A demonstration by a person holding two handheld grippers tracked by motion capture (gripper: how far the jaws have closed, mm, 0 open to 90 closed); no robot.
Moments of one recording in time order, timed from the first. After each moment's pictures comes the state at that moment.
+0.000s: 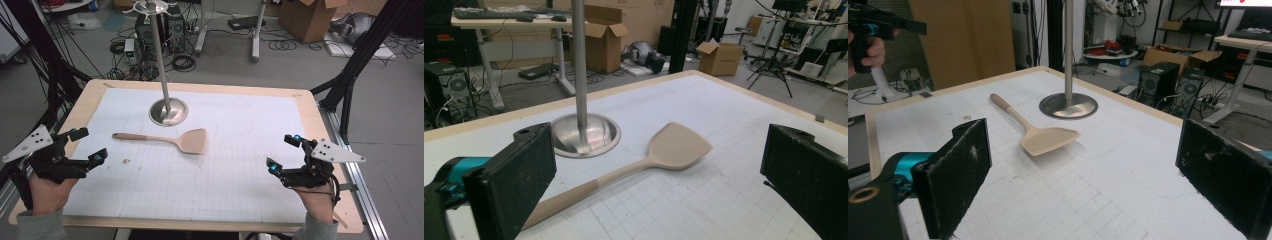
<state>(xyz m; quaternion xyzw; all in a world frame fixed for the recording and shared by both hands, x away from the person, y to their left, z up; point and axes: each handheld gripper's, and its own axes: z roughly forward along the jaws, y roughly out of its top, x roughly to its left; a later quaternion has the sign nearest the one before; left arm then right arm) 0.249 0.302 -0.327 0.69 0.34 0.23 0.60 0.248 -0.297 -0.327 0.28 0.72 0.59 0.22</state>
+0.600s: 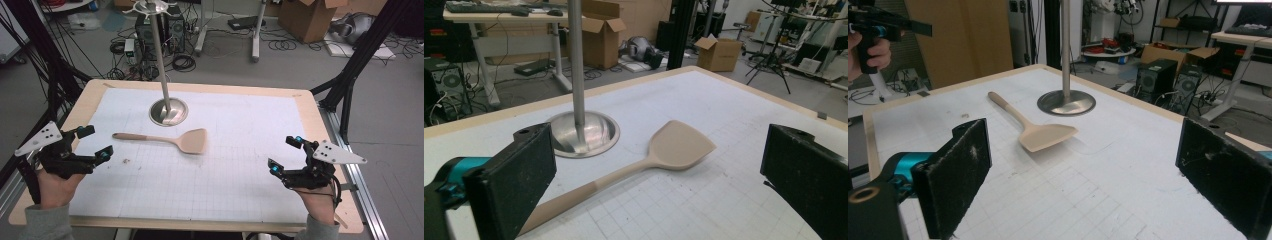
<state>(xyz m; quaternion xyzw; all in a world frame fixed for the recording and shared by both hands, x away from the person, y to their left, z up) 0.262 0.294 -0.332 0.69 0.34 0.23 0.59 0.246 -0.300 -0.331 0.29 0.72 0.59 0.22</state>
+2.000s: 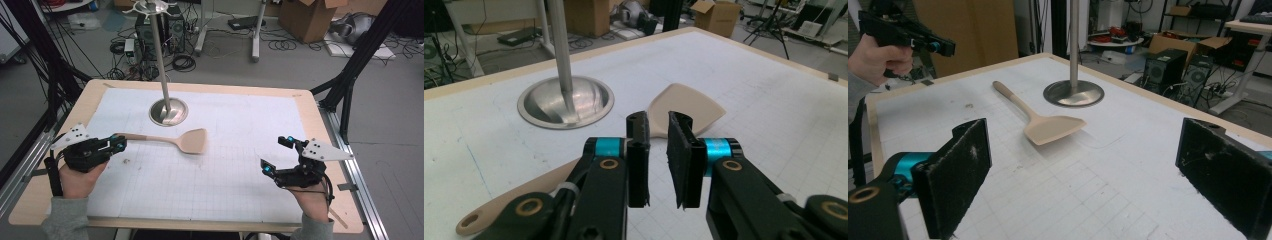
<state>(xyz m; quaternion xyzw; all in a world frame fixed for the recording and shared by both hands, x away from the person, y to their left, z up) 0.291 0.272 -0.364 0.74 0.34 0.19 0.55 0.254 -0.286 -0.335 0.28 0.74 0.58 0.21</state>
